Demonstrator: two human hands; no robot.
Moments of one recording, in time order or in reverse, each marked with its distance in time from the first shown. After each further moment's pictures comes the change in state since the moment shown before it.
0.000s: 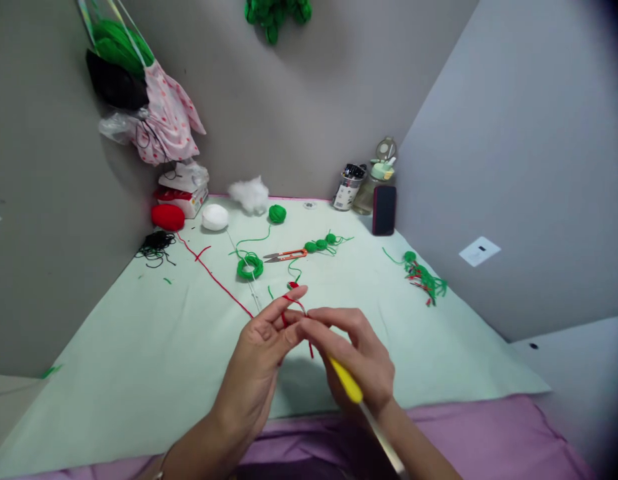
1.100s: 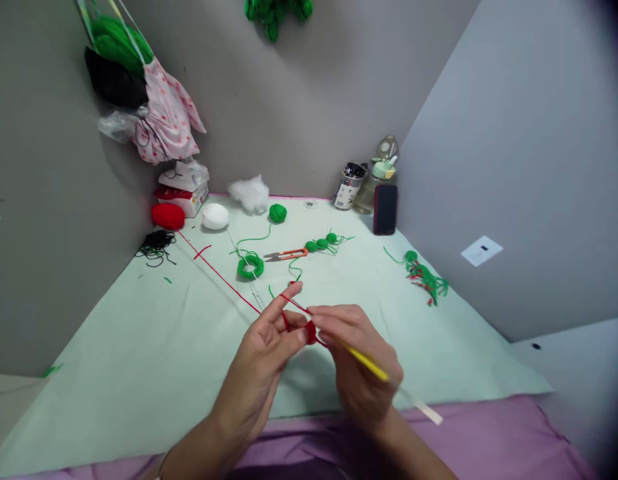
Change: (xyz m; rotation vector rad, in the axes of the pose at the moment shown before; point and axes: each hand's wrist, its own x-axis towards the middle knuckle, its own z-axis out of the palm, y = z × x) left_hand -0.002 -0.007 -0.007 0.034 -0.037 -0.004; right_hand -0.004 0.002 0.005 0.220 0.097 0.122
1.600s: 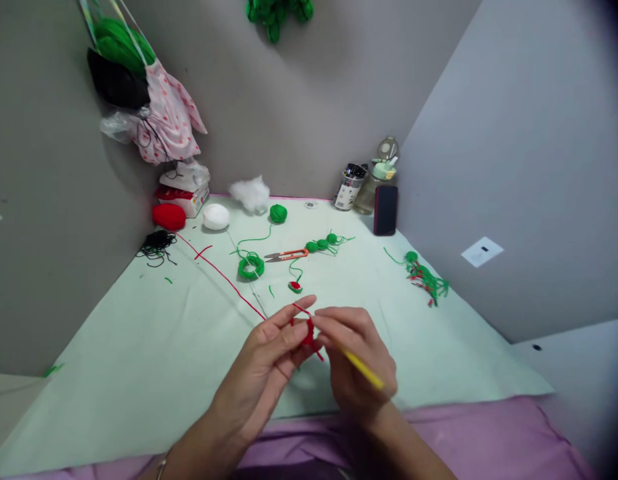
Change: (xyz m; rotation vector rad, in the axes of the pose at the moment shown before) left_hand 0.003 0.007 0.001 -0.167 -0.019 -0.169; right_hand -0.004 0.002 -0.003 -0.196 0.002 -0.157
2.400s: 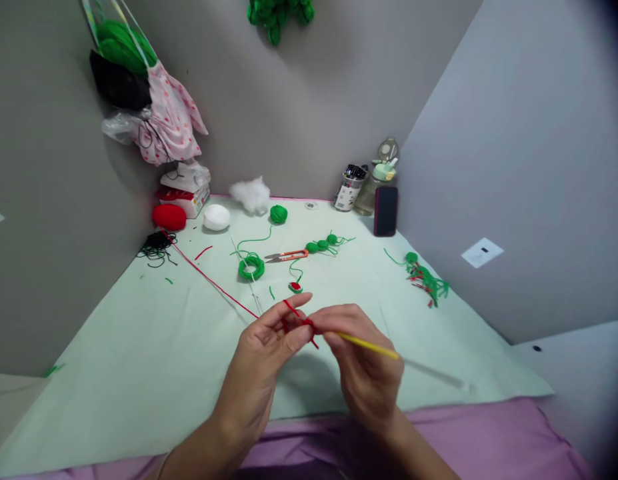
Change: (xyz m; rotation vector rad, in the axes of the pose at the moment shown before) left_hand -0.003 -0.004 0.002 0.224 0.058 0.226; right_hand 0.014 -0.006 0.000 0.172 -0.067 0.174
